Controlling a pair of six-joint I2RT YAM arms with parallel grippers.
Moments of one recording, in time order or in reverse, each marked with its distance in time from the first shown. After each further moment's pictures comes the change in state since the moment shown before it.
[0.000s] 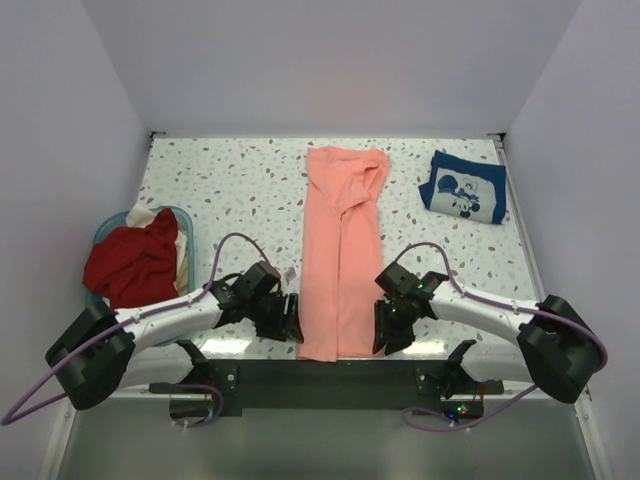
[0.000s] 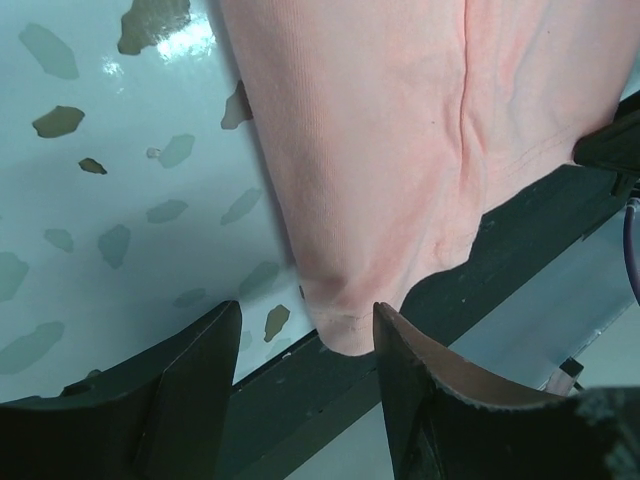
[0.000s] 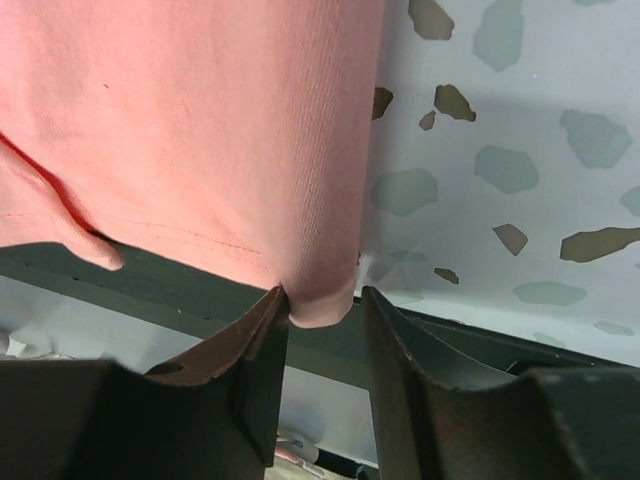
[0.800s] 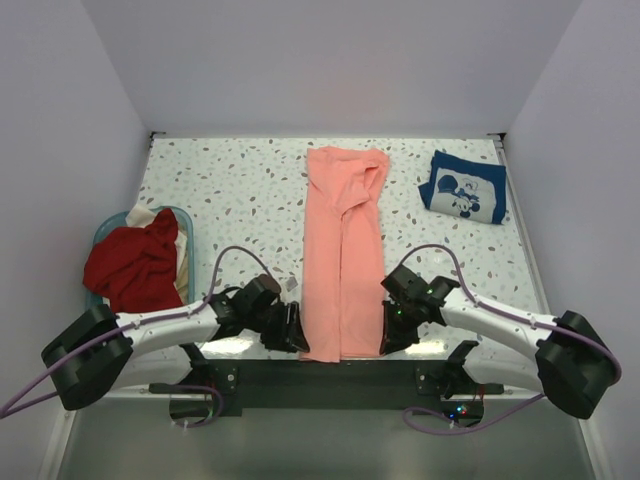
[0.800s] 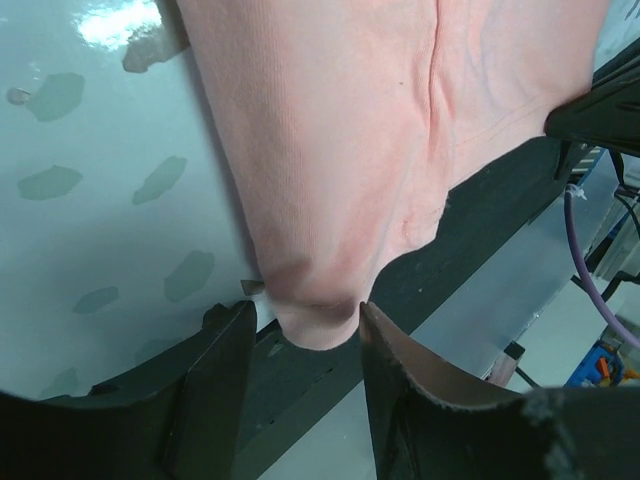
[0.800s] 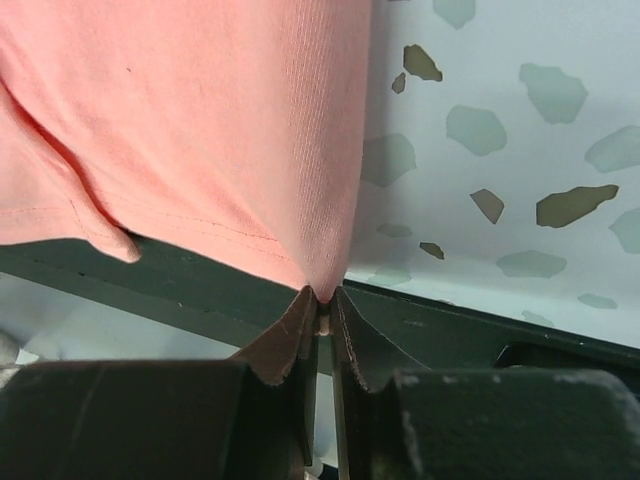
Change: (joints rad) left arm -0.083 -0.045 -0.124 0.201 0.032 -0.180; right arm 0.003 -0.108 -0.031 -0.029 0.029 0.039
